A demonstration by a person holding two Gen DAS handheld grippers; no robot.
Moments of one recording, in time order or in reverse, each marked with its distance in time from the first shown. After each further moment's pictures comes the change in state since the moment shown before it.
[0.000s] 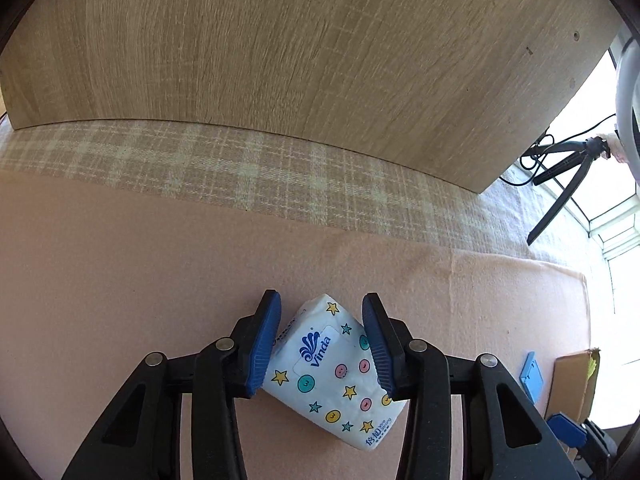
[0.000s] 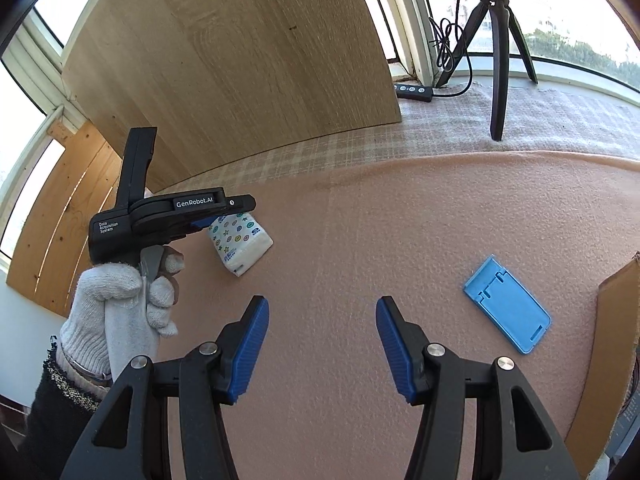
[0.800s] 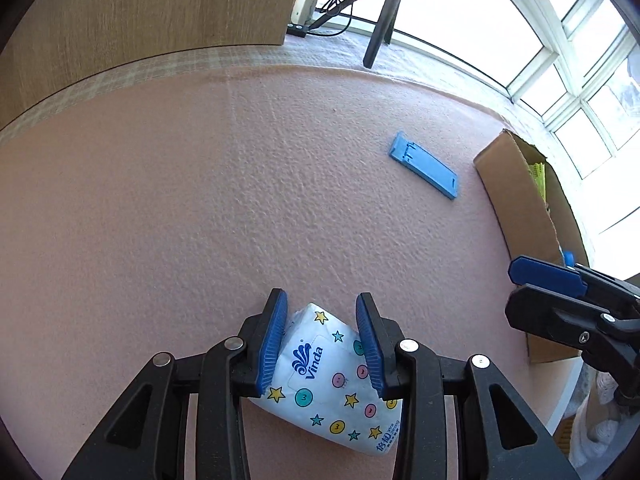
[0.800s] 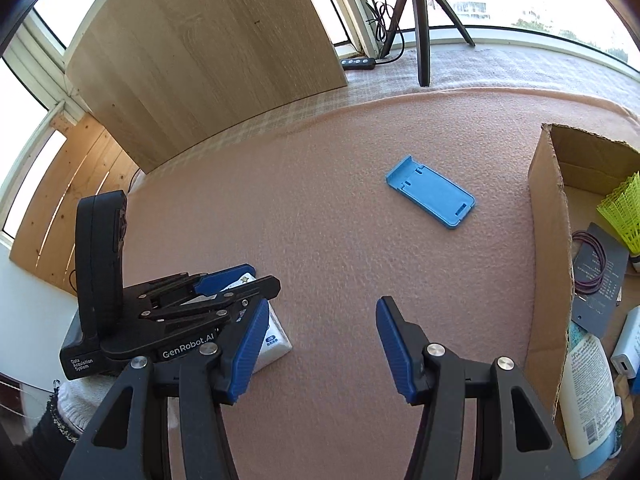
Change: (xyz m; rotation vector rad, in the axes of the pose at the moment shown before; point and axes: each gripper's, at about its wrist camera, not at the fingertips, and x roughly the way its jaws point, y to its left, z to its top) left arm -0.033 -0.120 -0.192 0.367 0.084 -0.144; right arm -0.051 -0.038 -0.088 0.053 0.008 -0.034
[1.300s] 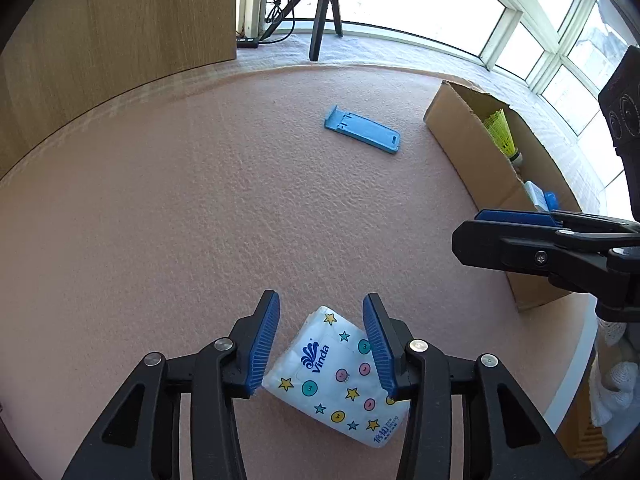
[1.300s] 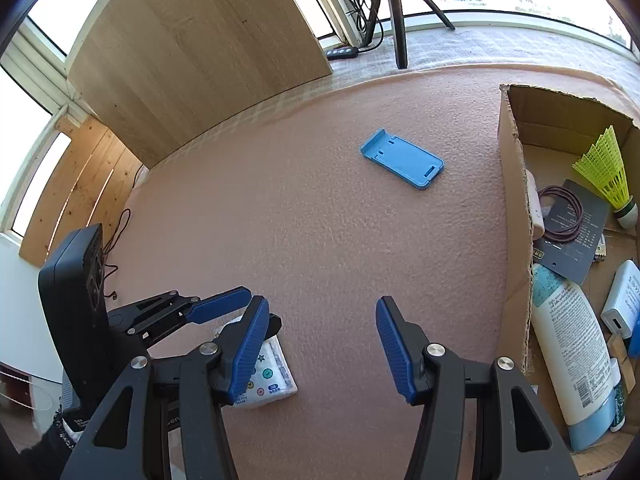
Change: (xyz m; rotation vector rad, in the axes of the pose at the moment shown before) left arm -0.029 -0.055 -0.038 0.119 -0.037 0.079; right arm -0.019 -0.021 -0.025 0.027 0.023 0.028
